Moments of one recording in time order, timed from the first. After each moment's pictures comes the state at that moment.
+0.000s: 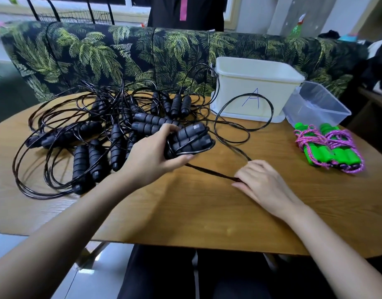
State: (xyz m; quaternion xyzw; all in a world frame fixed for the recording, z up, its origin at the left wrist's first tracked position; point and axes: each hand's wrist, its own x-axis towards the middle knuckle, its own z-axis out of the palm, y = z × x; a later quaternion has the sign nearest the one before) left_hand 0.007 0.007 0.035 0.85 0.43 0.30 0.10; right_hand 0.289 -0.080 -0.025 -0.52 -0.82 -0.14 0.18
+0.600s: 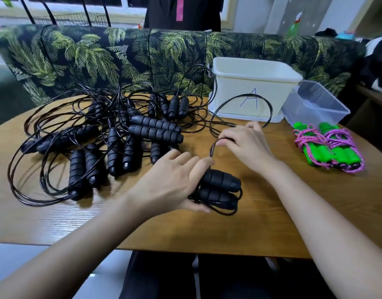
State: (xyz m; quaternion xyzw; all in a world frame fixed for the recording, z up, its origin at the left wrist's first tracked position) left_hand 0.030 -0.018 0.020 0.94 0.20 0.21 -0.20; right_hand 0.267 -0.001 0.028 -0.59 -0.76 -0.06 0.27
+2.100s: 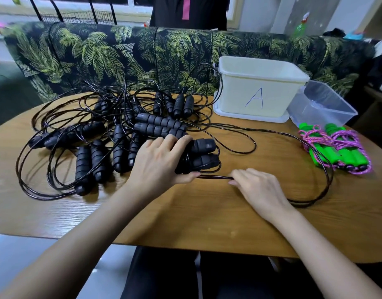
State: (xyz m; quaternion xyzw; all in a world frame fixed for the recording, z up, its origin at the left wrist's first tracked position) left_hand 0.014 0.009 0.004 0.86 0.38 0.29 -0.19; right_hand 0.265 -0.073 -0.036 -0.55 -0.79 -0.18 0.19
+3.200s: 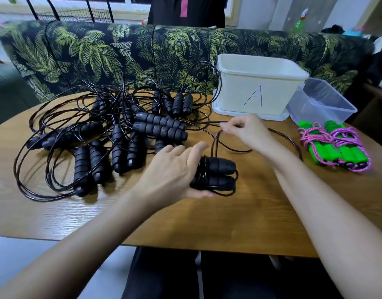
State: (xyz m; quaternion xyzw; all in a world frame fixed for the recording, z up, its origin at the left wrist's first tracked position) left_hand 0.027 -0.009 0.014 0.91 0.27 0.25 -0.18; right_hand 0.254 0.007 0.056 -0.67 -0.62 0.22 0.35
